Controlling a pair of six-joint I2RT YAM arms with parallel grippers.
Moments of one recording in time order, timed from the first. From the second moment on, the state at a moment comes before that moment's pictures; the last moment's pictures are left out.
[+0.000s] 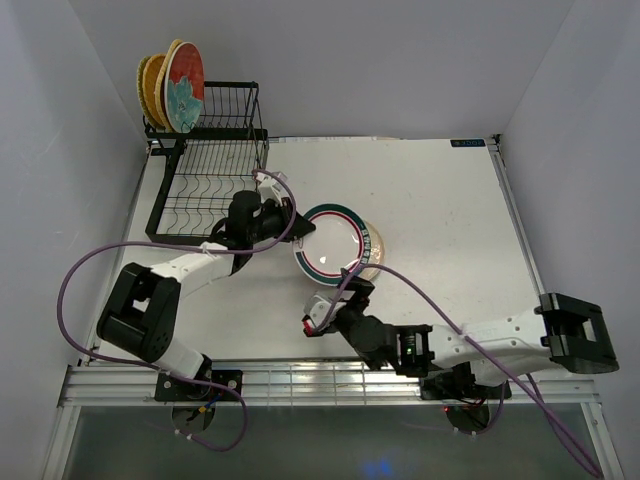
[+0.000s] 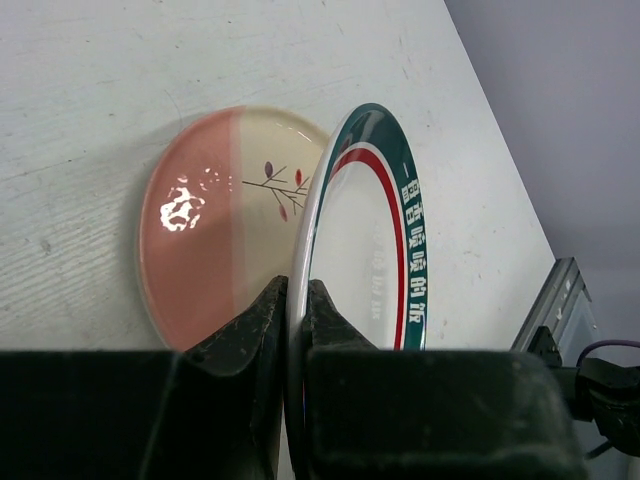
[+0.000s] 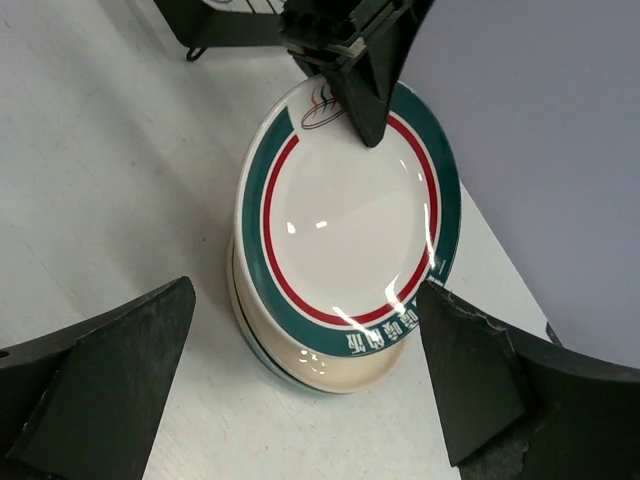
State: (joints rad) left arm -0.44 1.52 0.80 0.38 0.47 -0.55; right arm 1.55 1.25 0.56 0.46 0.91 -0.55
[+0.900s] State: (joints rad) left arm -0.44 1.23 0.79 0.35 0.05 -0.29; right arm 1.09 0.82 0.50 0.39 1.05 -0.06
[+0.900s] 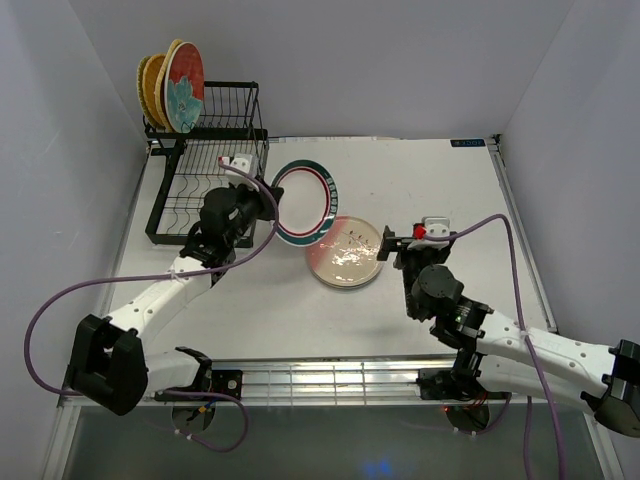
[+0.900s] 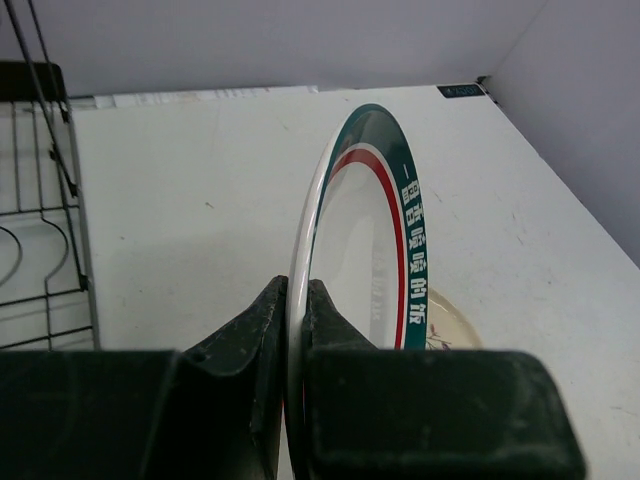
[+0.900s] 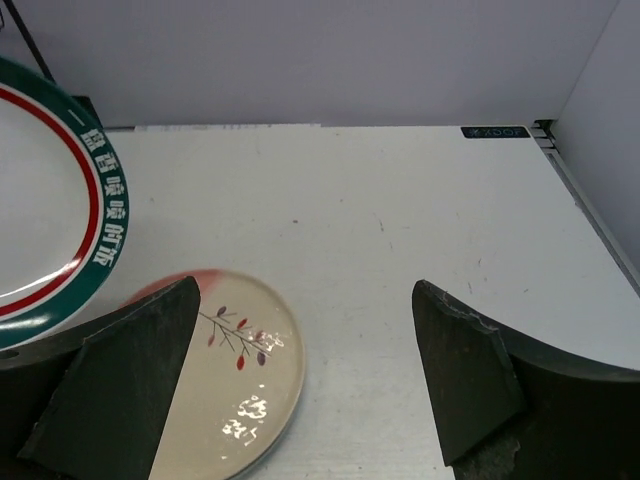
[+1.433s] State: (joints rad) left arm -0.31 1.24 1.25 0.29 -0.14 0.00; right arm 0.95 1.00 0.53 0.36 0.92 0.12
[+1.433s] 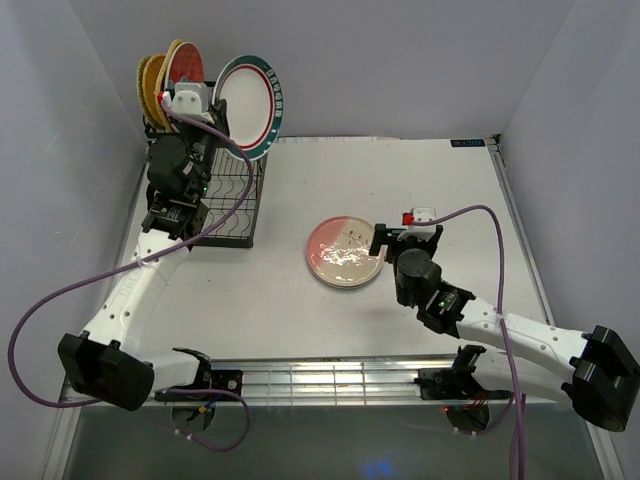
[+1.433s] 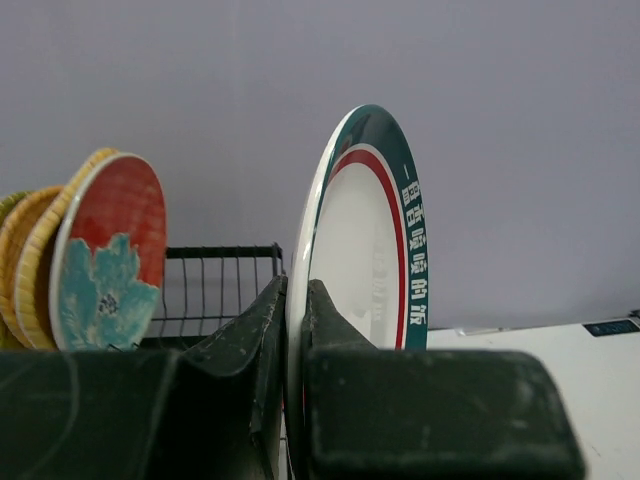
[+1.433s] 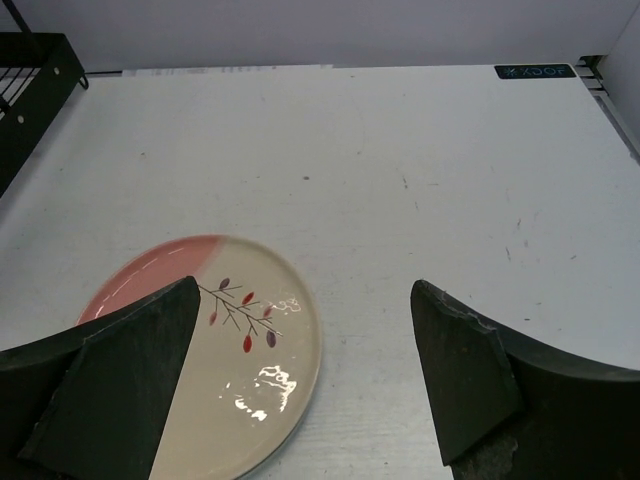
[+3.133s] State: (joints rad) left arm -0.04 1.78 1.60 0.52 -0.14 0.45; right arm 0.92 0.90 0.49 0.33 0.81 0.18
